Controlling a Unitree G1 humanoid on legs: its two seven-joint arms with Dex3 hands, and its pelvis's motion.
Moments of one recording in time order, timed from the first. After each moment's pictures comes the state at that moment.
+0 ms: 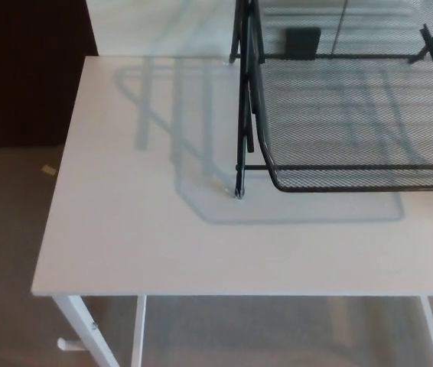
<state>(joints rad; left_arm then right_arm) 0.18 0.76 0.28 1.19 0.00 -0.14 -0.26 0.20 -0.75 -0.43 1.16 0.10 -0.12 0.40</state>
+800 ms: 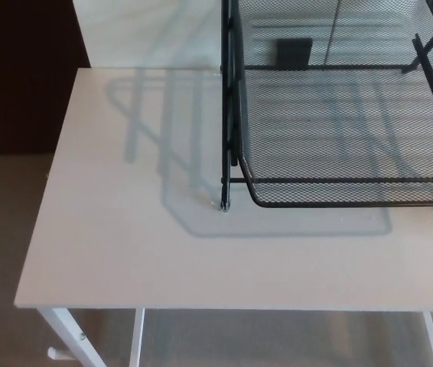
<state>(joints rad) 0.18 0.75 0.33 1.19 -0.05 -0.14 -0.29 0.17 -0.75 -0.76 0.99 0.26 -0.11 0.23</state>
